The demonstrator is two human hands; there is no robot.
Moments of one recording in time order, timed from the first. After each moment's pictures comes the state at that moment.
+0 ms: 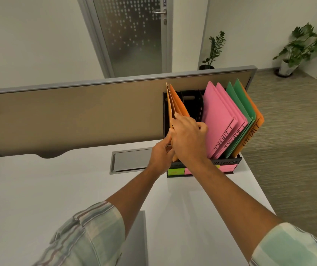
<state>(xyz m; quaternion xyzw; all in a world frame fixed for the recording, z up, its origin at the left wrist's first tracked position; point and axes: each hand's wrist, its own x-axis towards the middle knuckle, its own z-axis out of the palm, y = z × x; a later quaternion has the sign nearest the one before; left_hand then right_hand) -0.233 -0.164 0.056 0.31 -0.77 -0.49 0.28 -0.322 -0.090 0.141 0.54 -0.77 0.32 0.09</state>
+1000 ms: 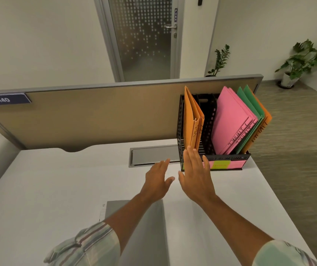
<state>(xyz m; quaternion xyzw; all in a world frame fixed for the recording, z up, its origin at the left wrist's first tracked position) -0.081 -0.114 0.027 0.39 -0.87 -0.29 0.08 -0.222 -0.012 0.053 0.55 -0.83 0.11 0.09</state>
